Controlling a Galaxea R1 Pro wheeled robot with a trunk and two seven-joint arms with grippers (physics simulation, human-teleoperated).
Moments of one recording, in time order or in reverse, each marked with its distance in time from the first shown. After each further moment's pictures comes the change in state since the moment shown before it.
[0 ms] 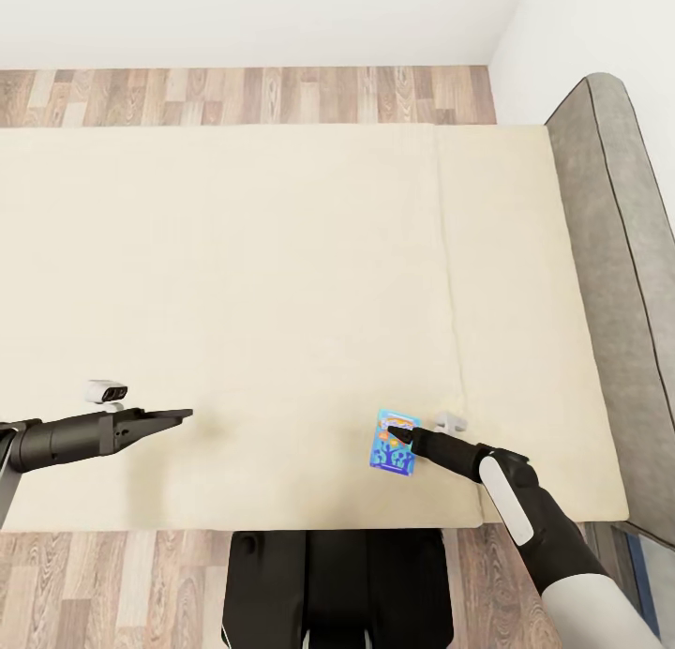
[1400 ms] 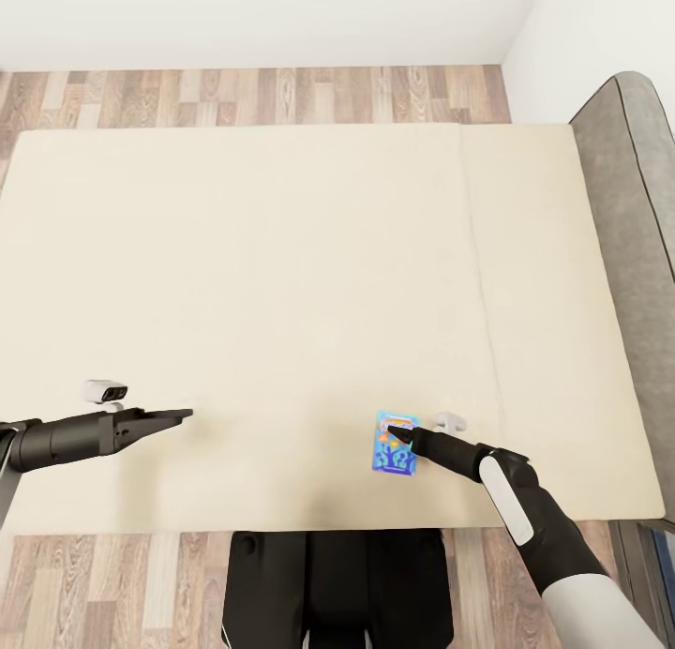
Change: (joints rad) left arm 0.000 0.000 0.000 0.000 0.000 0.000 0.000; right arm 0.000 0.000 0.000 -0.001 0.001 0.000 0.001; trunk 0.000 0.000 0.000
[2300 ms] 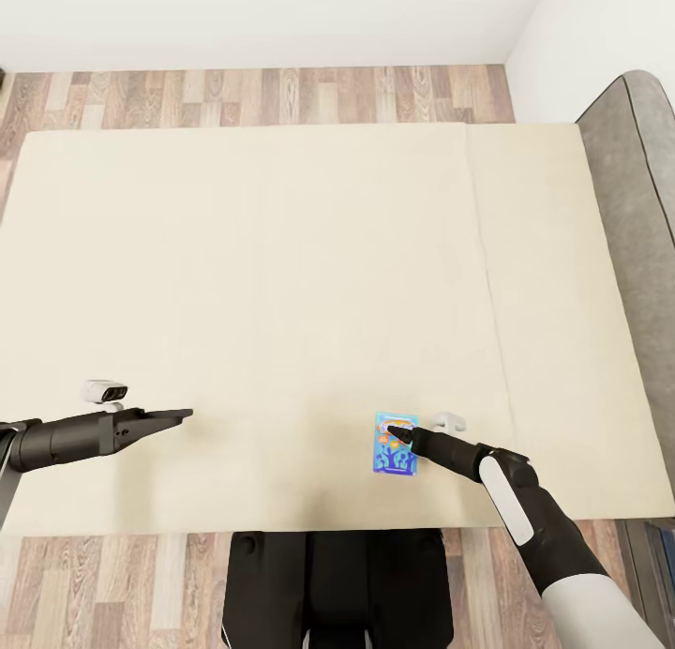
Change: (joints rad) left arm 0.000 0.000 0.000 0.000 0.000 0.000 0.000; right arm 0.000 0.000 0.000 0.000 -0.001 0.001 0.000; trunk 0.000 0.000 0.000
